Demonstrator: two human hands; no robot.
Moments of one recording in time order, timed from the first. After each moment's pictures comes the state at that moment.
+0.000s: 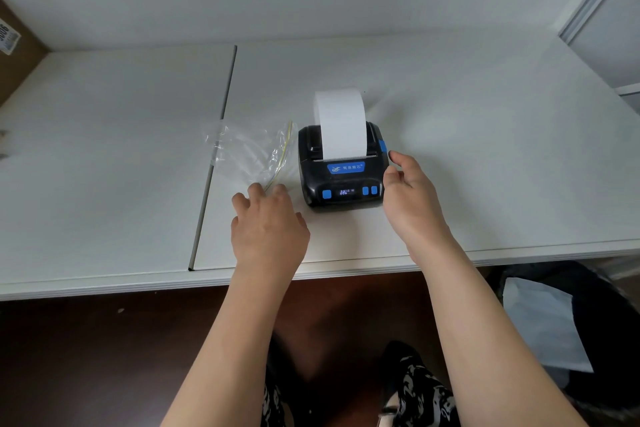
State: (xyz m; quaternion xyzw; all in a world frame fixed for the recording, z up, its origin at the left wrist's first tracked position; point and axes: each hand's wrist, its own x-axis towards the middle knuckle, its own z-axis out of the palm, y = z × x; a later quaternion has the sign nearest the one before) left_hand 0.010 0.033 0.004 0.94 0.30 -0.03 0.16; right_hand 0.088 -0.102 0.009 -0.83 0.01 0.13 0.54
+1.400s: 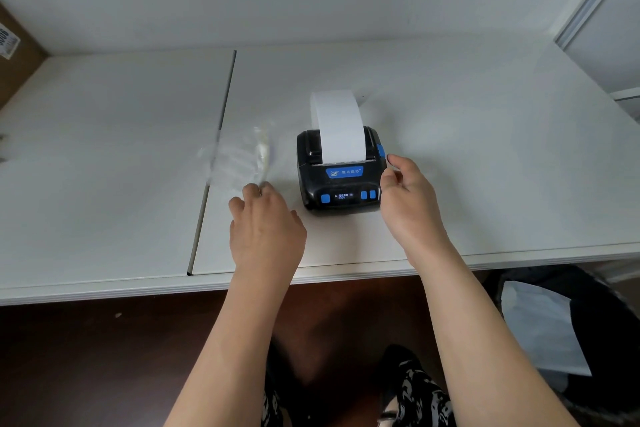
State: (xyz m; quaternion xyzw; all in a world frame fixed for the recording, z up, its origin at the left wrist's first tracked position) left_hand 0.012 0.033 0.009 0.93 0.33 -0.01 0.19; right_hand 0.089 -0.100 0.007 -0.85 0.00 0.10 0.52
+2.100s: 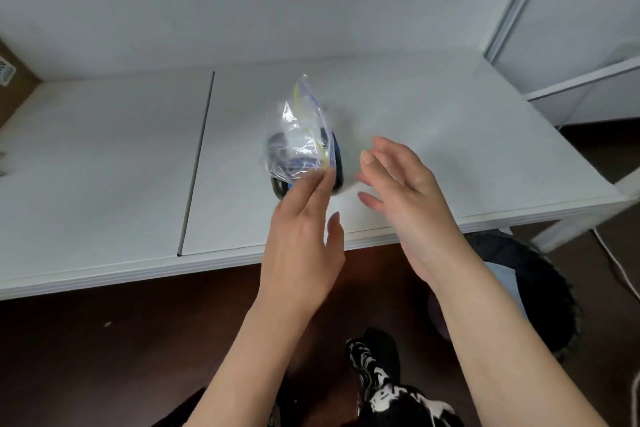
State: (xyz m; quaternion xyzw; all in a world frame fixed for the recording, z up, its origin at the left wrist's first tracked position) left_hand -0.044 -0.050 0.044 0.93 0.04 0.23 0.29; right_hand 0.014 -0.162 0.081 -0.72 -0.03 0.11 0.69
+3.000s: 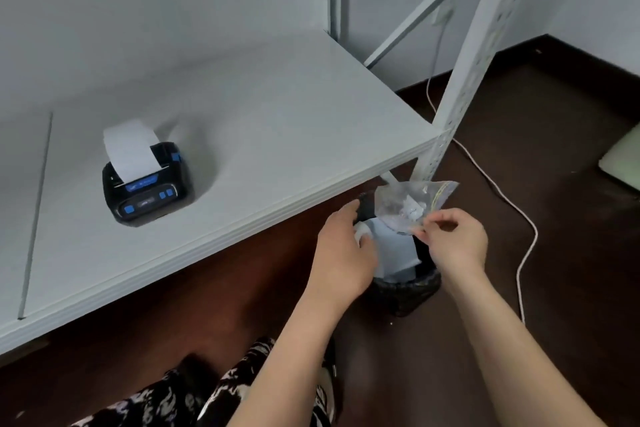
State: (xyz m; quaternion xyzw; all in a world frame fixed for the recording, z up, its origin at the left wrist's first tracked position) left_hand -0.023 -0.270 0.022 0.86 0.01 -0.09 0.50; right_hand -0.004 -0.428 -0.027 -0.72 0.35 -0.07 0.60
